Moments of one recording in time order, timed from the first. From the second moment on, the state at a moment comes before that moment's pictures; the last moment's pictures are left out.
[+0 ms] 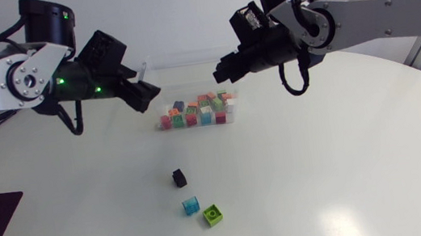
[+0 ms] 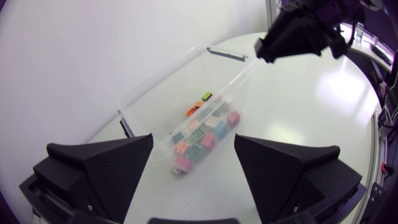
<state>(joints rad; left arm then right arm) -0.28 1.56 1.15 -0.19 0.25 0.49 0.46 1.72 1.35 -0.22 -0.09 -0.10</state>
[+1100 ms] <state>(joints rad) -0.39 1.59 0.83 -0.25 0.25 0.71 0.44 2.00 1.61 -0.04 0.00 -0.08</state>
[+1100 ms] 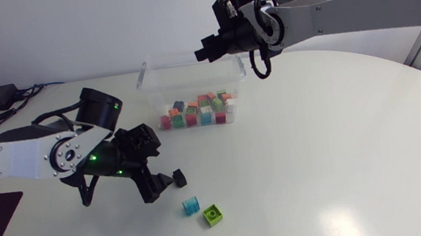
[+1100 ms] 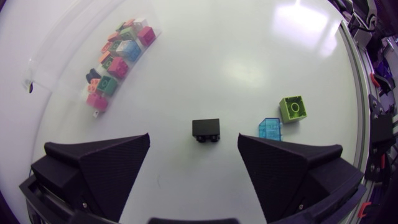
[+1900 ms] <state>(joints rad) -0.48 1.89 0.97 -0.26 0.18 0.70 0.56 1.41 1.03 -0.25 -0.04 -0.10</state>
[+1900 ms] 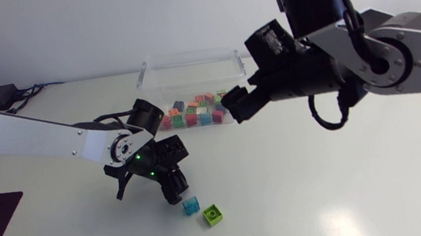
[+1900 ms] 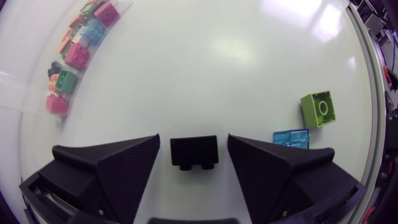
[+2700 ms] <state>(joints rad) -0.39 1.56 1.05 -0.42 0.18 0.61 0.81 1.76 1.10 -0.63 -0.10 0.06</state>
